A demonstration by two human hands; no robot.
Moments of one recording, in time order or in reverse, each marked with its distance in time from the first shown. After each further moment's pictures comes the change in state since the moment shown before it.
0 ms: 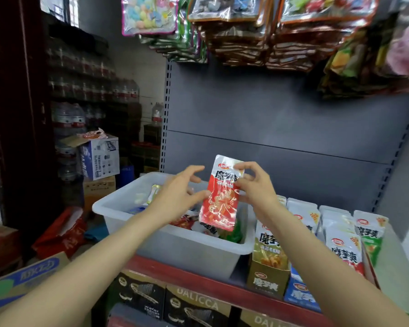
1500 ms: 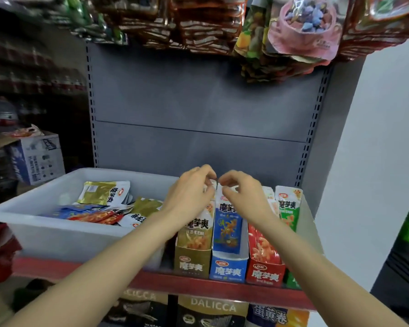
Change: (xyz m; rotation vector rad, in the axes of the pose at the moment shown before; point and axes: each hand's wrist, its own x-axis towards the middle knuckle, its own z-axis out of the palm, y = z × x) left_hand 0.024 0.105 0.137 0.178 0.016 0.204; right_hand -0.043 0.011 -0.135 -0.876 0.096 -0.248
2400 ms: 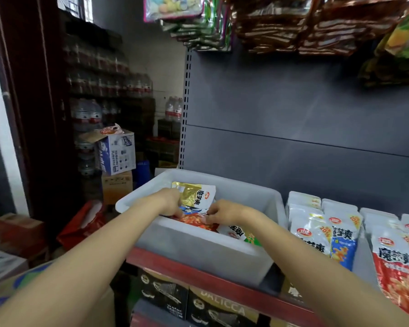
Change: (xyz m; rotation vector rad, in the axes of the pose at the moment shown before) left_hand -0.031 -0.228 -0.129 0.384 -0.582 -0.572; right_hand 0.069 -0.123 0.198 -0.208 -0.866 0.040
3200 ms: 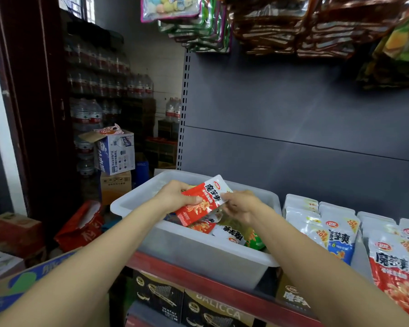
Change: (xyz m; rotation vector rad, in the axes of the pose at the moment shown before) left_hand -0.010 0.025 0.005 -0.847 0.131 0.039; right_hand 0.006 0.028 -0.015 1.328 0.287 0.226
